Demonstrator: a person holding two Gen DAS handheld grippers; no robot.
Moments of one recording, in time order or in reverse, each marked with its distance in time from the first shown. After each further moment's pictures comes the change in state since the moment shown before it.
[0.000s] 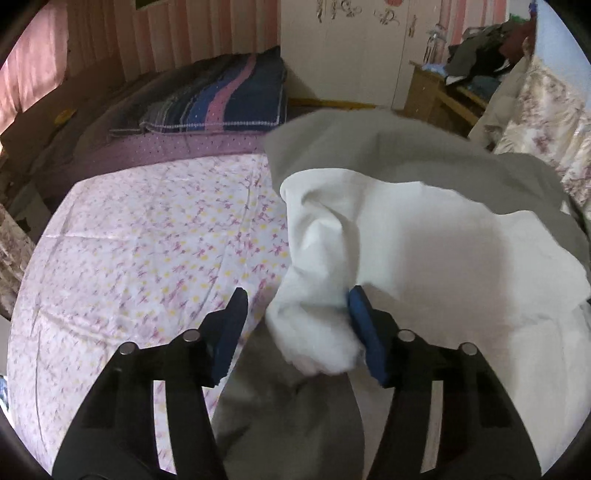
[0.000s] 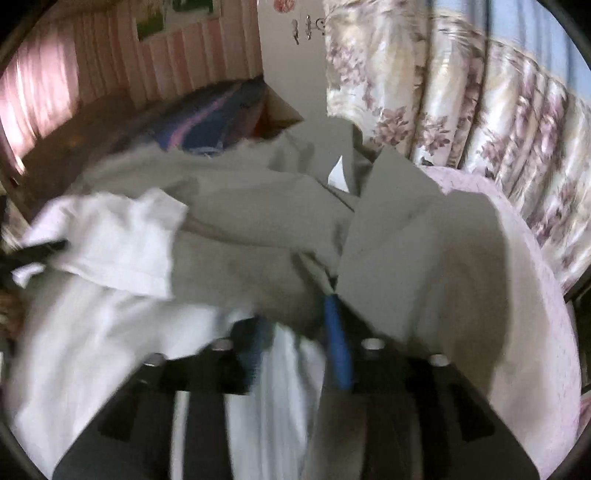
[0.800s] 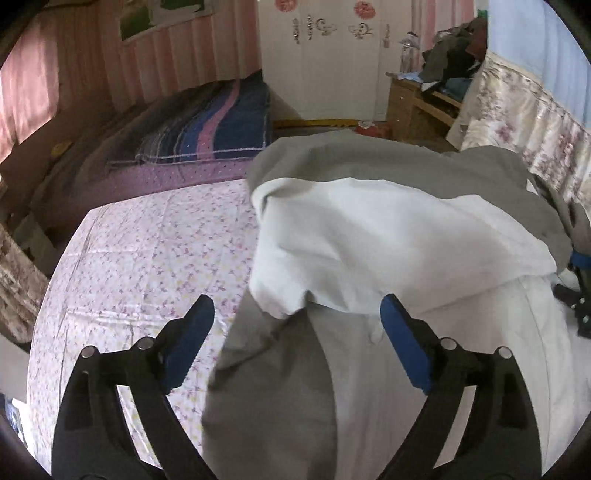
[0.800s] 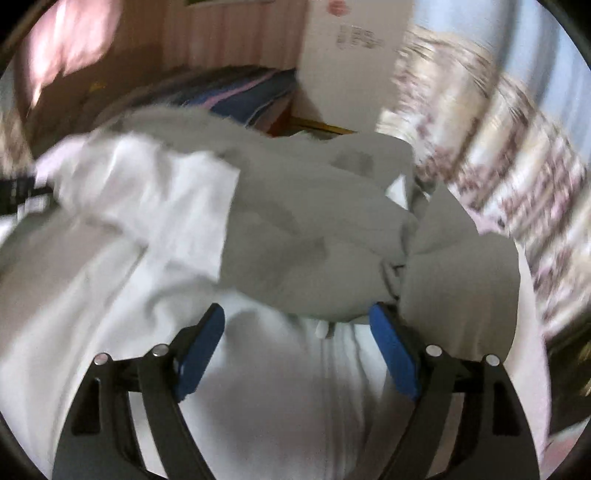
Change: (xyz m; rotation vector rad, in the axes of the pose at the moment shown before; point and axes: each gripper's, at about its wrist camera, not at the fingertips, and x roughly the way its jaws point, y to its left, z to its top) left arm -0.045 -0.026 -0.019 0.095 -0.074 0.005; right arm 0.040 0.079 -0.012 -0.355 0.037 -0.144
